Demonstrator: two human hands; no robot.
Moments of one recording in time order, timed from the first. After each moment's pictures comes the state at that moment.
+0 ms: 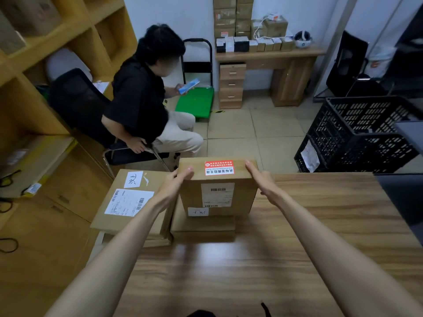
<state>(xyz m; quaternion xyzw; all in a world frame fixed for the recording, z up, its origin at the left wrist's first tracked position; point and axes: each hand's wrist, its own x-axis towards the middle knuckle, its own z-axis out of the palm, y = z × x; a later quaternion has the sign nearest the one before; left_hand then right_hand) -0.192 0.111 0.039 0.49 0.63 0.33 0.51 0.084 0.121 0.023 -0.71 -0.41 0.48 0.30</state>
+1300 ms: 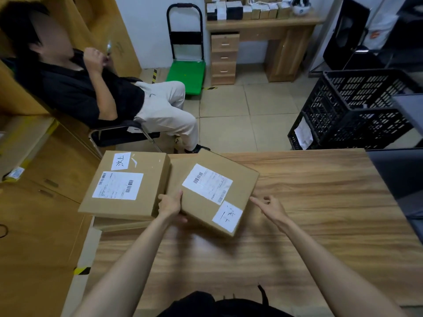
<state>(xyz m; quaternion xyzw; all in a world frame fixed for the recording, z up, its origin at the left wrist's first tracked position) -0.182 0.069 -0.072 0.28 0.81 0.20 0.48 0.130 0.033 -0.106 -0.75 -0.38 0.48 0.25</state>
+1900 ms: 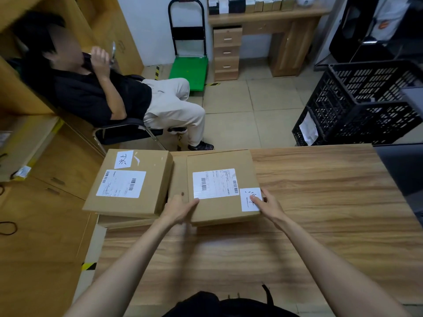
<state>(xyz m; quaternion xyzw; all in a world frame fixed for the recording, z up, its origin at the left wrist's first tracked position) -0.184 0.056 -0.072 0.54 0.74 0.04 0.40 0.119 0.029 -0.111 -0.67 -0.41 0.53 0.31</state>
